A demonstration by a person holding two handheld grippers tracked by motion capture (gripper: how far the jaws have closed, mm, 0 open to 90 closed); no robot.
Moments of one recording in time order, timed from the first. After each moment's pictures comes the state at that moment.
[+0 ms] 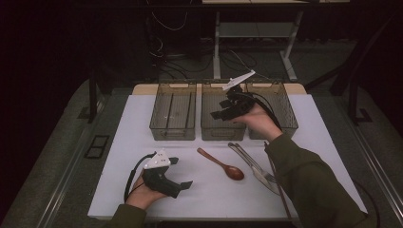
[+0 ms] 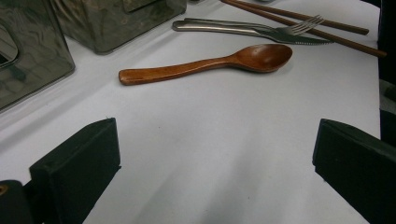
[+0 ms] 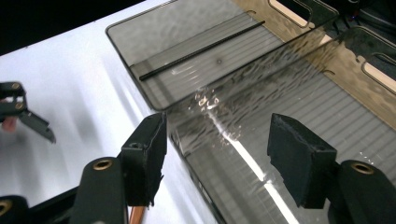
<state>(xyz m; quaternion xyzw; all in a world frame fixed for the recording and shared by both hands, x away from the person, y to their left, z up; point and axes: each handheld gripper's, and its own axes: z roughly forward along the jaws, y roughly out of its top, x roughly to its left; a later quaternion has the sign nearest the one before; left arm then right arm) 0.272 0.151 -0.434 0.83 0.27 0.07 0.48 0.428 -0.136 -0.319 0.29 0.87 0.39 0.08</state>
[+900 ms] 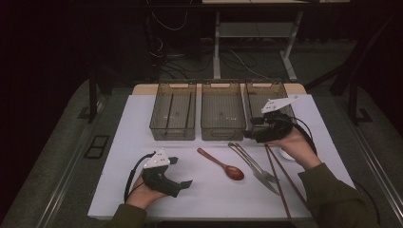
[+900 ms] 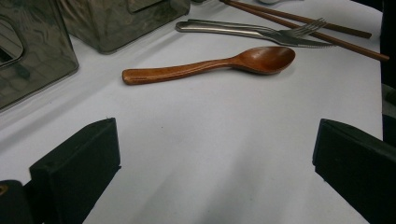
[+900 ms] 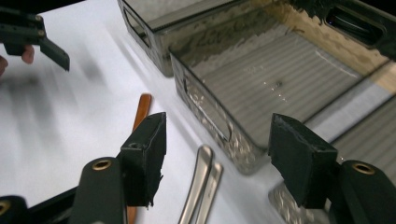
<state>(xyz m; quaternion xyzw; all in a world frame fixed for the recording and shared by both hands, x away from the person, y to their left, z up) 0.273 0.153 -0.435 0.83 0.27 0.07 0.48 0.362 -0.228 -0.345 0.30 0.85 0.41 0.11</state>
